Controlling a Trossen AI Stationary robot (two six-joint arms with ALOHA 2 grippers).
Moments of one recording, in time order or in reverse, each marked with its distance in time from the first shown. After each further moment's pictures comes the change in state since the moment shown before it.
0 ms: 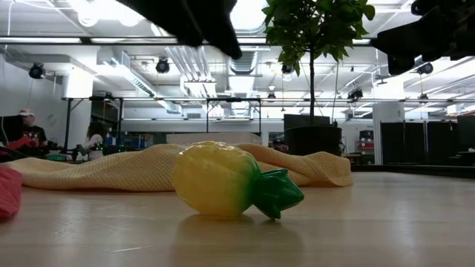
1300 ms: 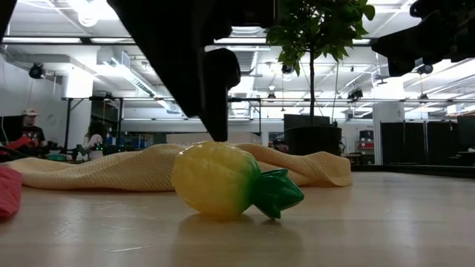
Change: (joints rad) left arm 0.026 0.305 0.233 -0.210 0.260 -0.425; right arm 0.000 0.000 0.000 -0.031 0.000 -0.005
